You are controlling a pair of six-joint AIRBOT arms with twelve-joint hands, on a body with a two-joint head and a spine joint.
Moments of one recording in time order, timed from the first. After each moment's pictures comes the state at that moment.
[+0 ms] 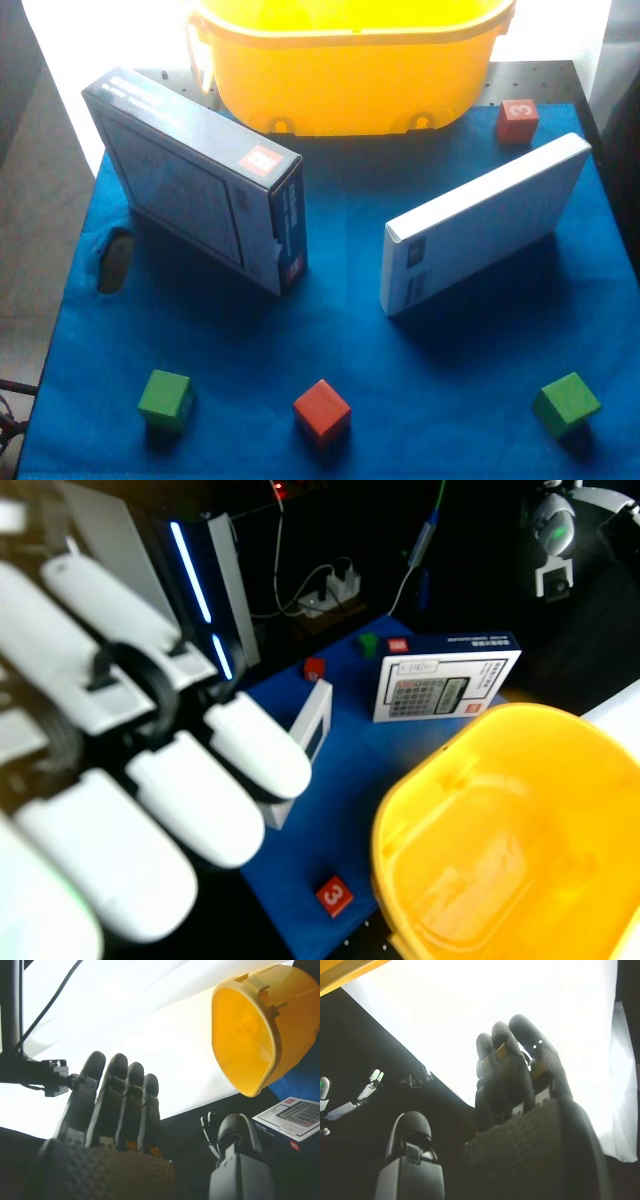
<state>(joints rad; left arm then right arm) 0.75 -0.93 1.47 -0.11 -0.96 0.46 0.10 -0.66 1.04 -0.48 0.10 -1.04</state>
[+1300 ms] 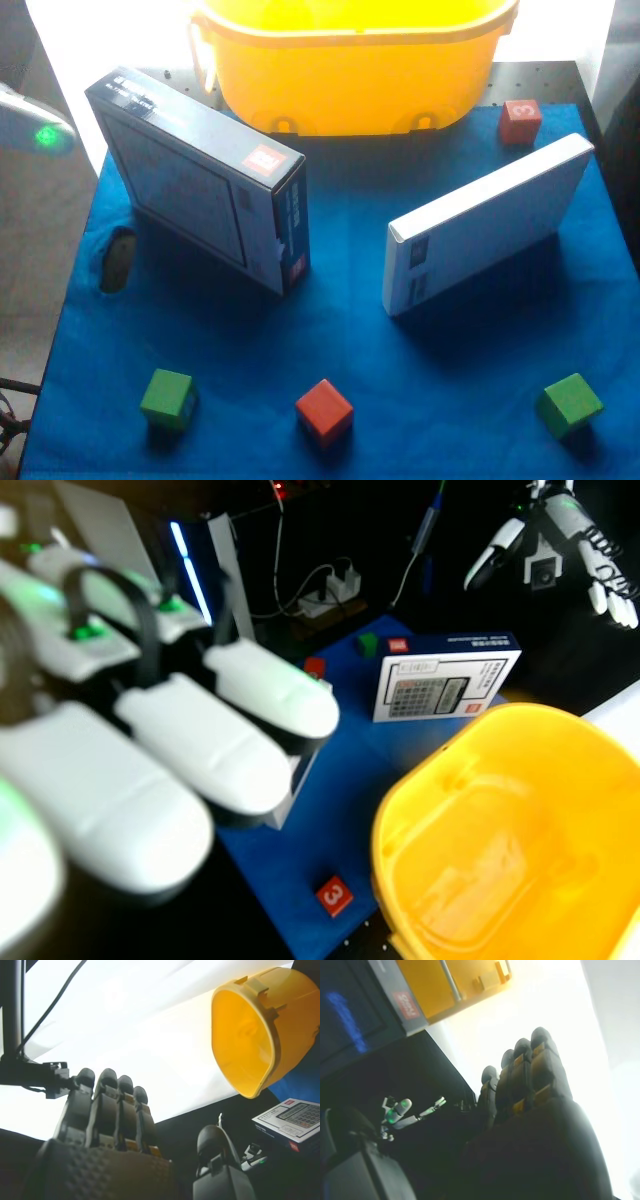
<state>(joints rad) 0.63 -0.84 1.44 0.53 -0.73 0.18 0.10 -0.66 1.04 -0.48 0.09 -1.04</state>
